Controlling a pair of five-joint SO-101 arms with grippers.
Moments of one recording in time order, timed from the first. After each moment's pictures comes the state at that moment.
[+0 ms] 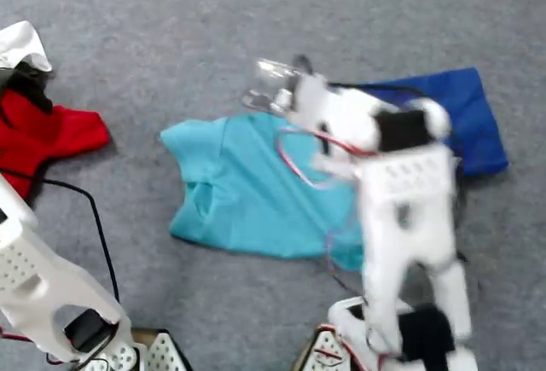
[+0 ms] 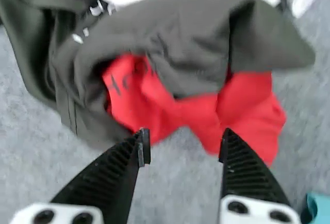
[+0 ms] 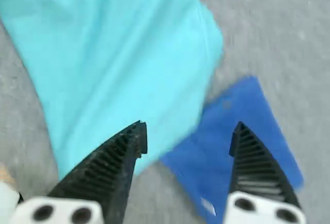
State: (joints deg) left arm -45.2 24.4 -48.4 100.2 -1.5; right arm -18.2 -15.3 0.0 93.9 46.6
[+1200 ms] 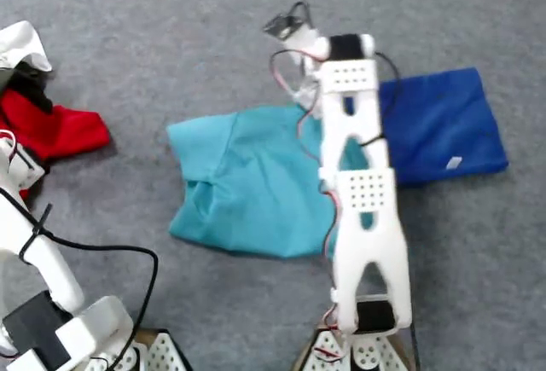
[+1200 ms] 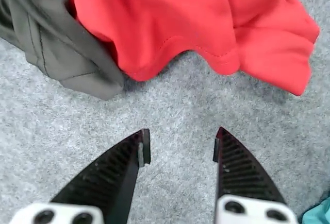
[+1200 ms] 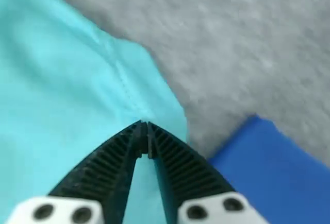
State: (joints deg) left arm -42.0 -15.5 21.3 71.3 -3.7; right arm -7.5 67.4 -81.8 101.2 31.8
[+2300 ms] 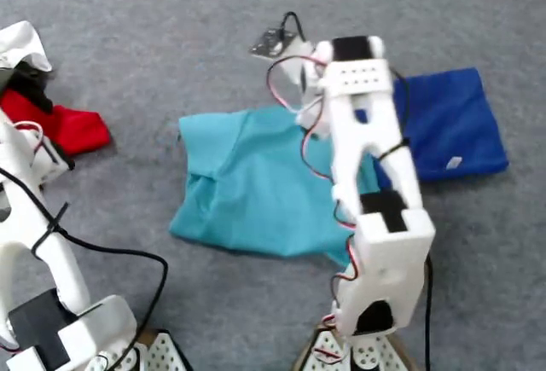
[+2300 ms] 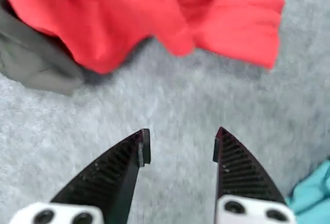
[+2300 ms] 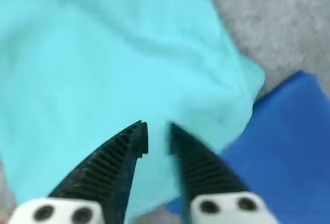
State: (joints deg) left arm -34.7 -15.5 22.1 73.8 -3.7; right arm -11.7 24.5 -21.1 88.8 38.0
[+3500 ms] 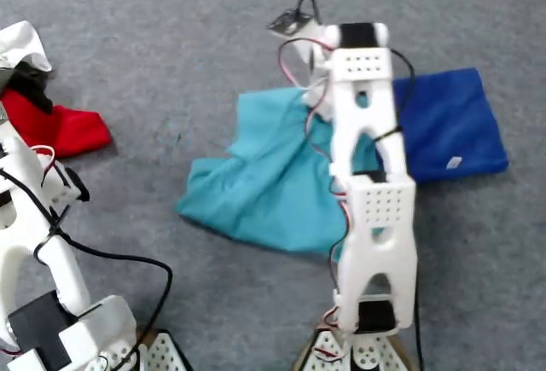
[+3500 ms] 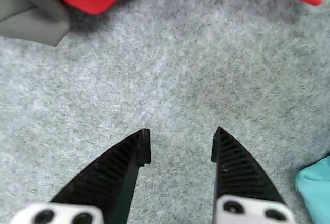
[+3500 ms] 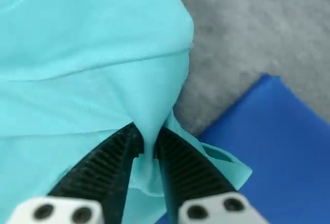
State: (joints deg) left arm -35.9 -16.0 30.3 75.0 -5.4; right arm -6.8 48.6 -57.0 100.8 33.5
